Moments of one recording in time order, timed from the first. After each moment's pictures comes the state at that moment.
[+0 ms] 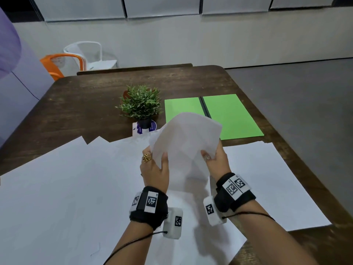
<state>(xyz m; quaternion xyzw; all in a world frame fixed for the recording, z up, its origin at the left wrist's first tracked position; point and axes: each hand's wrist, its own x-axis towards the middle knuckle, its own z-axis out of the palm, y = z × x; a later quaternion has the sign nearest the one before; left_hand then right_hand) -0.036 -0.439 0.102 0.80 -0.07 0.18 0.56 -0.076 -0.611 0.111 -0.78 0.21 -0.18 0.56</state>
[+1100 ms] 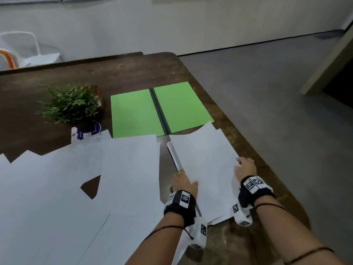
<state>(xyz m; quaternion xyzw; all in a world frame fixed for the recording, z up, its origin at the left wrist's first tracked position) -0.129 -0.664 0.016 0.92 -0.09 -0.27 0.27 -0.207 -0.856 0.019 -0.82 0.50 -0.03 0.28</state>
